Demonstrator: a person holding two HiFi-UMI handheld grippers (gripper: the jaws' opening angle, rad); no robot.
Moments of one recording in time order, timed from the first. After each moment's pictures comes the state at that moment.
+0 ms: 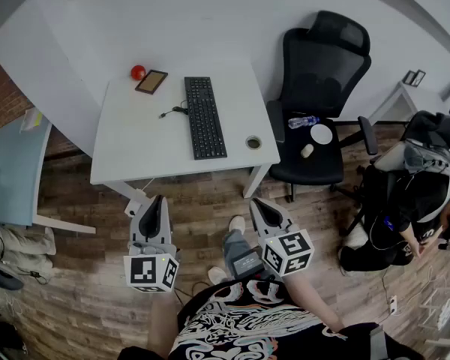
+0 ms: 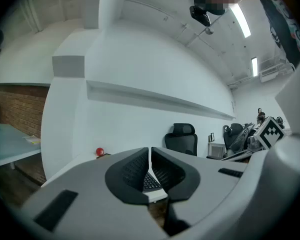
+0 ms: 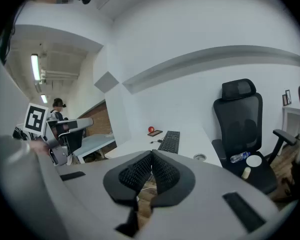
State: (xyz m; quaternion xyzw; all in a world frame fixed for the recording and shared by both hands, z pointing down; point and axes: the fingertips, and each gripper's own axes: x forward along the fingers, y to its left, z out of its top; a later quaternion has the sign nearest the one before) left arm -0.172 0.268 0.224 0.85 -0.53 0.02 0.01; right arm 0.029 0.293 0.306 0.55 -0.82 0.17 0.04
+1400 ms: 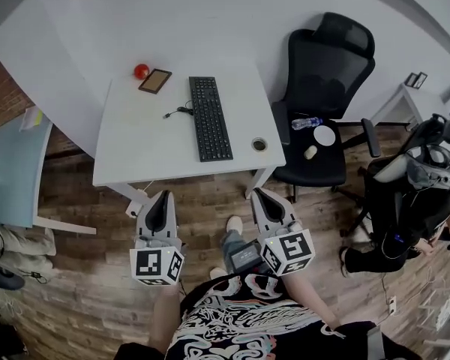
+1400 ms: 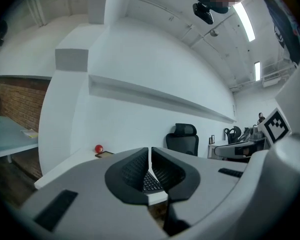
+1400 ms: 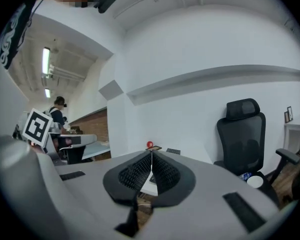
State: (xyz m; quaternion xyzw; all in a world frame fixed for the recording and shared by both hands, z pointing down) left arm -0.180 0.241 0.241 0.85 -0.52 0.00 0.04; right arm 0.012 0.269 0.264 0.57 -0.82 0.09 0.01
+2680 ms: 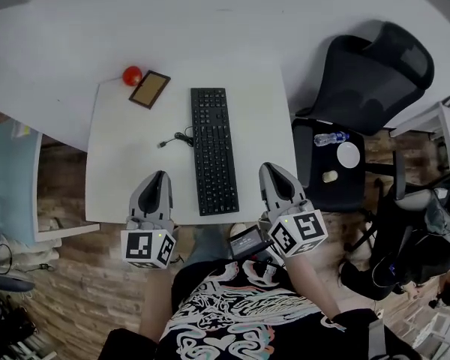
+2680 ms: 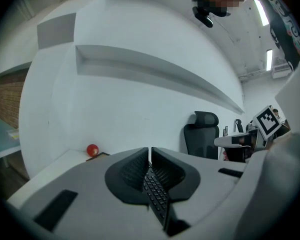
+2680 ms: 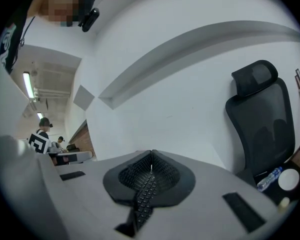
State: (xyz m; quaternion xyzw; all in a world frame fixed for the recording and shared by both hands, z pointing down) left arm -0.137 -0.048 0.265 0.84 -0.54 0.06 0.06; right arm 0.082 -0.041 0.282 0.54 -0.82 0.17 -0.05
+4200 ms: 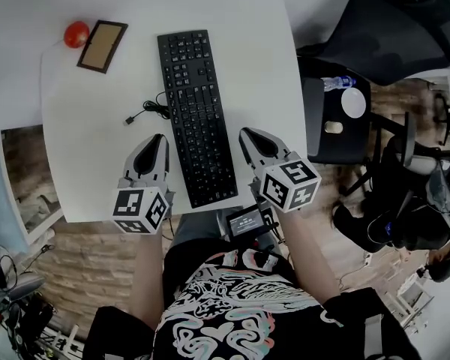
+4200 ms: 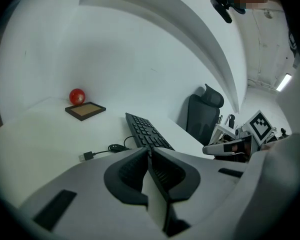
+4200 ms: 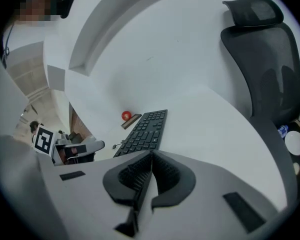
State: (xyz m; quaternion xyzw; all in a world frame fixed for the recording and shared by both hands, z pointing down) left arm -0.115 -0.144 0.438 0.83 -0.46 0.16 0.25; right arm 0.057 -0.119 0.463 0.49 -0.78 0.37 0.08
